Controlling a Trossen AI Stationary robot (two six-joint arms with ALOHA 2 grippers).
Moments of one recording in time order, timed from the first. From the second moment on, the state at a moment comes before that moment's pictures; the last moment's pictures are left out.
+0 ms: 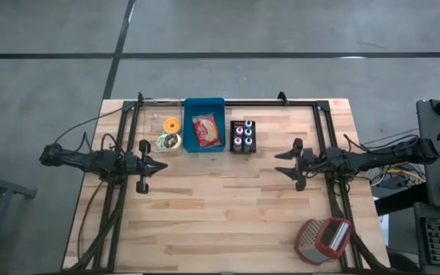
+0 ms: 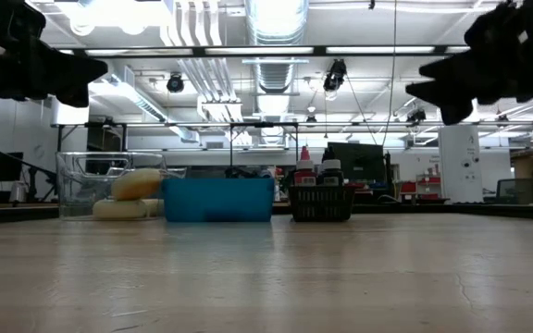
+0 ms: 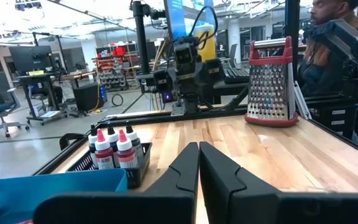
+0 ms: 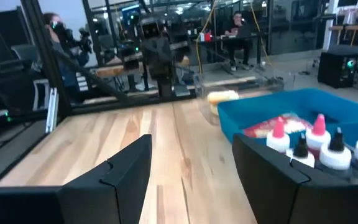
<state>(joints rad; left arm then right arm) -0.23 0.00 0.01 0.04 -0.25 0.13 0.09 0.56 0.02 0.53 0.16 0.16</state>
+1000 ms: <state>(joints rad) -0.23 0.00 0.01 0.04 -0.25 0.13 0.09 0.00 0.01 0.05 0.05 0.16</state>
